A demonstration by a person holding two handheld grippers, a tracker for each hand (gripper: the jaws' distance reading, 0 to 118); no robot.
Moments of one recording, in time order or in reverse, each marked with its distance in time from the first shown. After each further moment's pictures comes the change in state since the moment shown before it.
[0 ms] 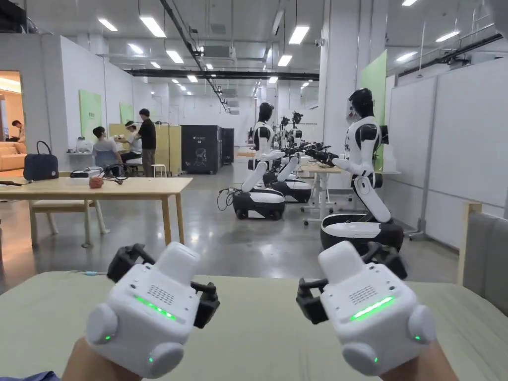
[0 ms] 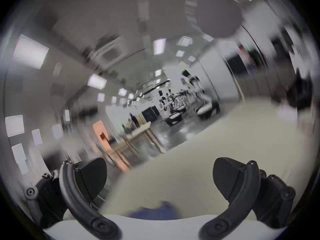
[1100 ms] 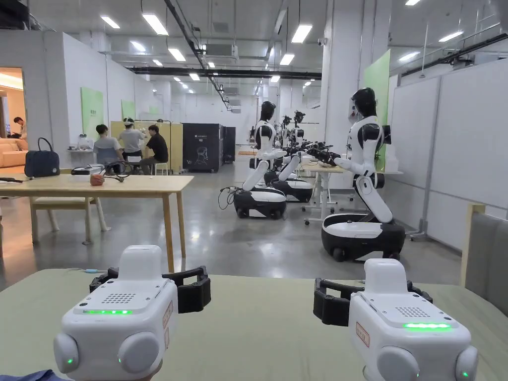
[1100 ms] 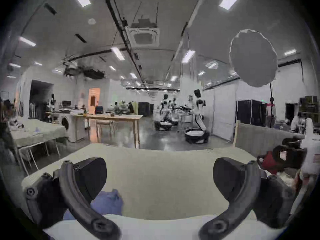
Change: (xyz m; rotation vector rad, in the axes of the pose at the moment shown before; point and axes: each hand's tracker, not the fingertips) left arm -0.044 -0.054 0.004 0.010 -0.076 0.798; right arm 0.022 -0.029 0.017 -0.071 0.078 -0.769
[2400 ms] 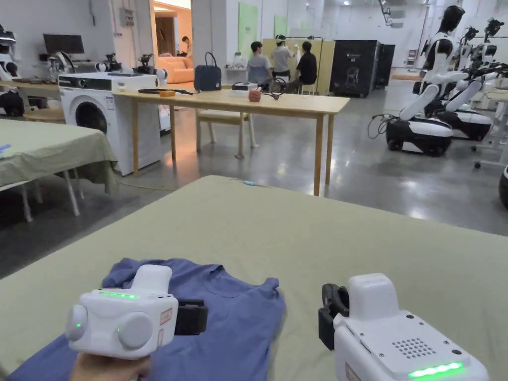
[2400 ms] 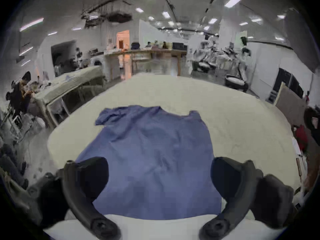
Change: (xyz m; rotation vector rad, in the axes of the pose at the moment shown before) left arm -0.235 -0.141 0.013 -0.550 0.254 0.057; right arm -0.254 -0.106 -0.025 -0.167 0.557 0.153
